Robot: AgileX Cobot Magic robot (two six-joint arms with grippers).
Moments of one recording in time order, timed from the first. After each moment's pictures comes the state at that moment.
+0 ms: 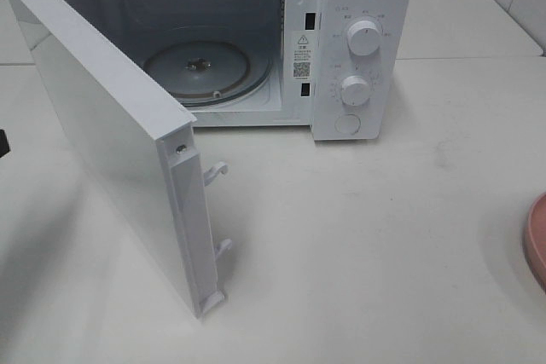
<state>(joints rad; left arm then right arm) -0.07 1.41 -0.25 0.22 -0.84 -0.15 0.15 0.00 -0.51 -0.10 1.04 0.13</state>
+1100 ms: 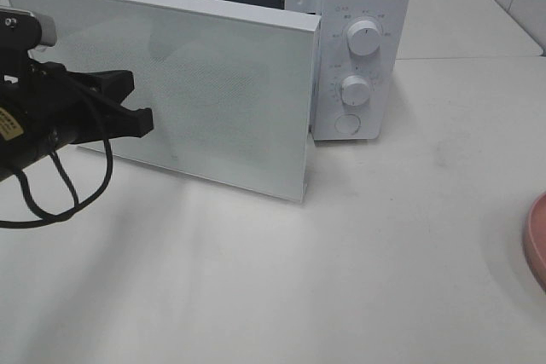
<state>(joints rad) -0.49 1.66 -0.50 -0.09 -0.85 -0.02 0.15 0.00 -0.51 -0.10 1.04 0.13</state>
